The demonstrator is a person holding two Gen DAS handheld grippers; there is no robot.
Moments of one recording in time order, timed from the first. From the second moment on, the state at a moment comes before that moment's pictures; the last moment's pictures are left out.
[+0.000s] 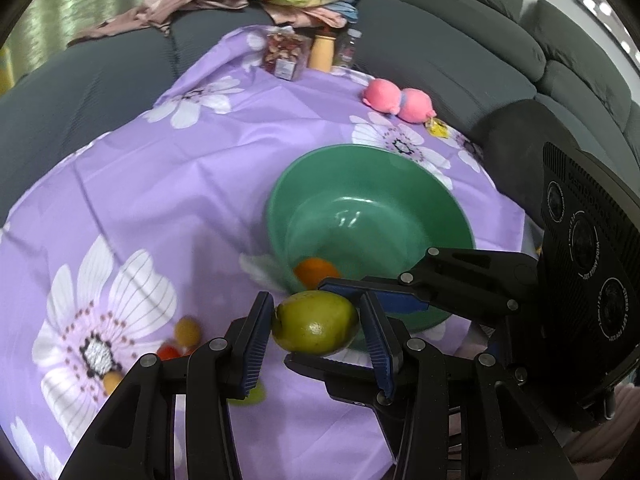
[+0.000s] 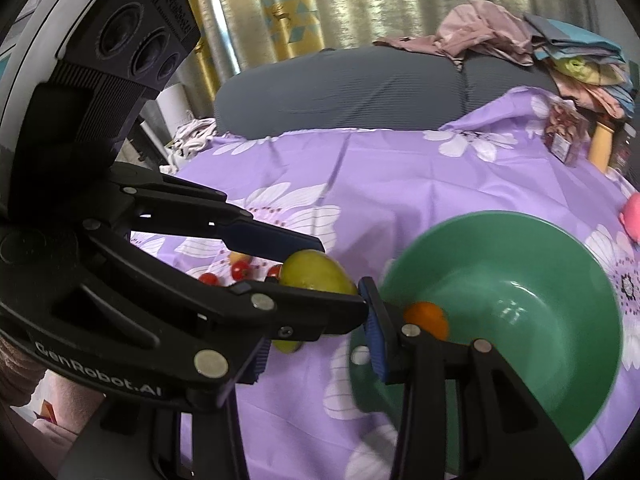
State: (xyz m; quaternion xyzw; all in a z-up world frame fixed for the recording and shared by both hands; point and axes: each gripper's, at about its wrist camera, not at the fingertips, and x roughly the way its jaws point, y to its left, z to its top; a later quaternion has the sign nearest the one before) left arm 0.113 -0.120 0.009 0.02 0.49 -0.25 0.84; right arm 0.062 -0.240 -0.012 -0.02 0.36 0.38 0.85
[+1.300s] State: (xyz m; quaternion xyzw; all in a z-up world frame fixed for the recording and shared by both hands) left arm 0.124 -0.129 0.003 0.02 0.50 -0.22 0.84; right arm 0.075 -0.282 -0.033 0.03 0.38 0.31 0.87
